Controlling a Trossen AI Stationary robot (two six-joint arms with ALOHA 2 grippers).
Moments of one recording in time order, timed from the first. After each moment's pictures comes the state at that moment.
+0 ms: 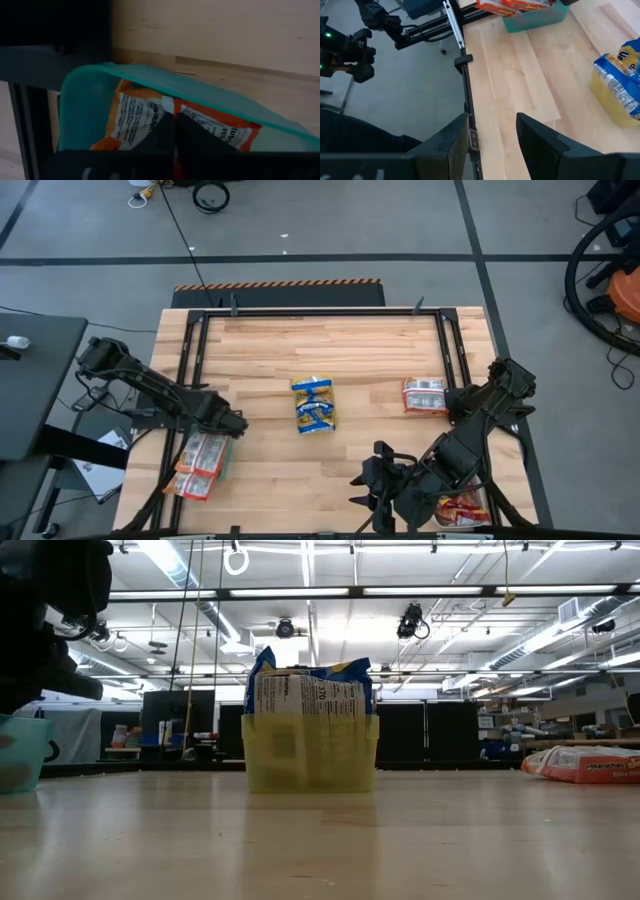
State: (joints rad) left arm -0.41 1.28 0.63 -1.06 0.03 -2.08; right arm 0.76 1.76 1.78 -0.80 0.46 0.86
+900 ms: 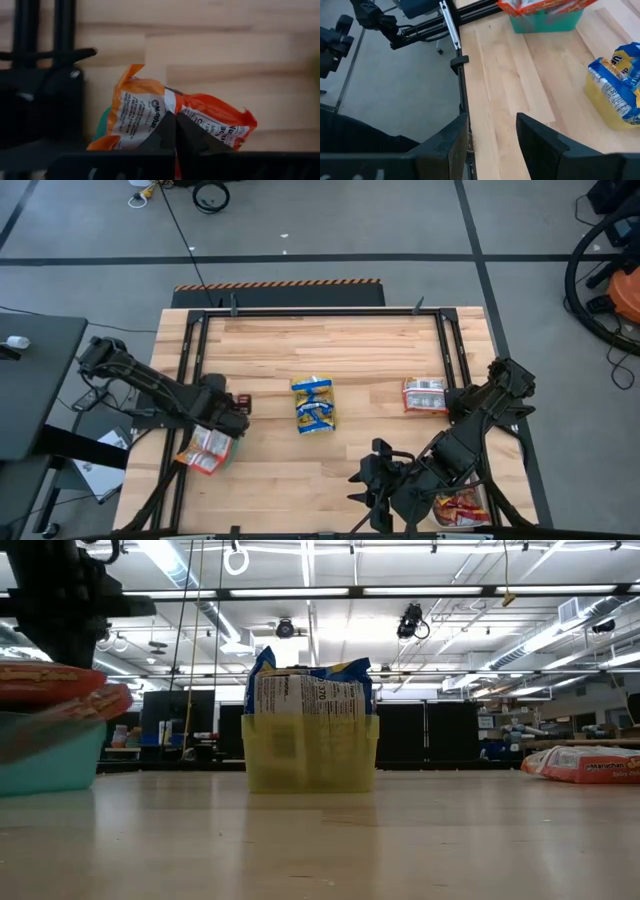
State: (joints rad) left arm -0.42 1.28 0.91 -1.34 -0.43 -1.99; right arm 0.75 1.76 1.78 -0.80 0.46 0.84
